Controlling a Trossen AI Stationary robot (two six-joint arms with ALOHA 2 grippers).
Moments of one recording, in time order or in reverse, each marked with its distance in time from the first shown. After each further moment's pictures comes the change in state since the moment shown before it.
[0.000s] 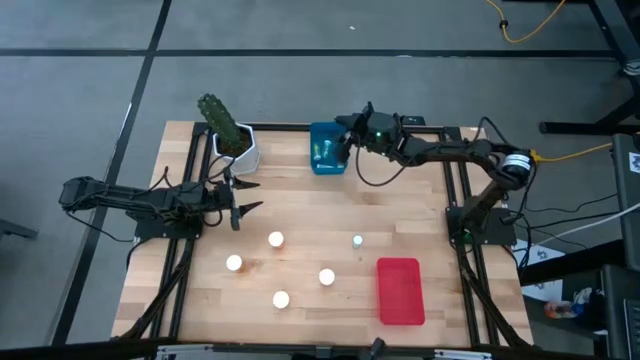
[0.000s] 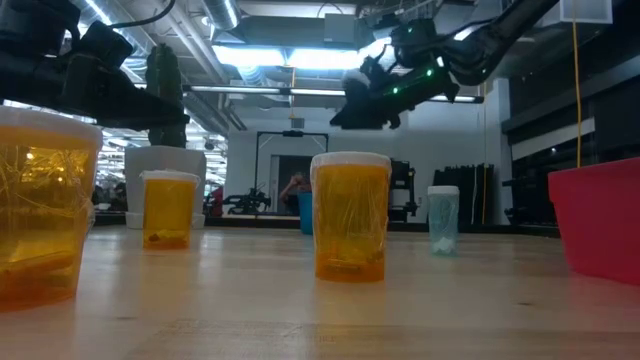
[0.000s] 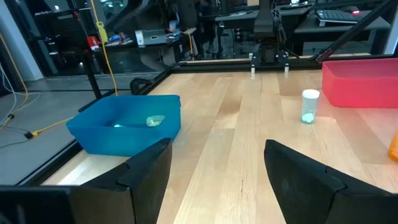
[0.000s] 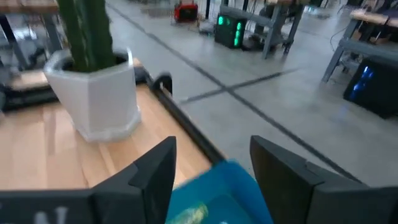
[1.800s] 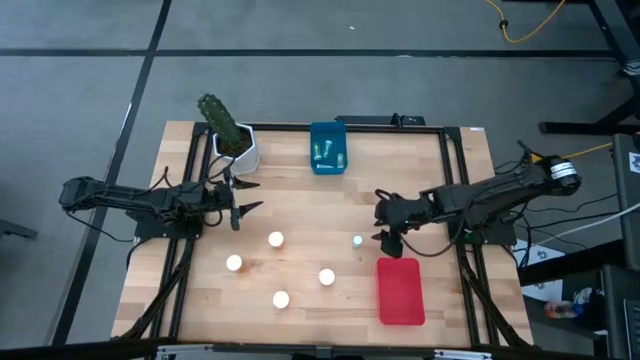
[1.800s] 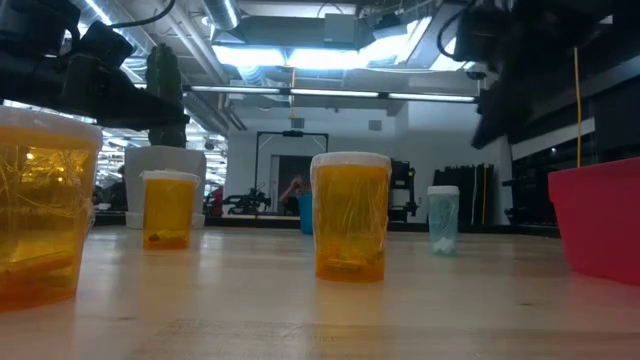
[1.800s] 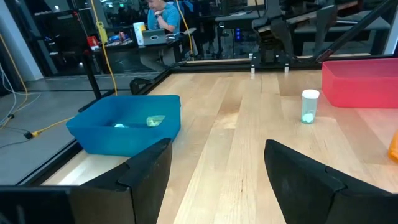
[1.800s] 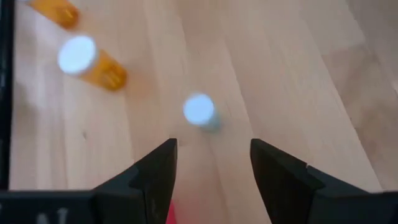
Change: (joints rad) left arm 0.000 0.000 0.000 0.000 0.000 0.000; right arm 0.667 -0.412 -0.192 -0.908 -0.057 0.532
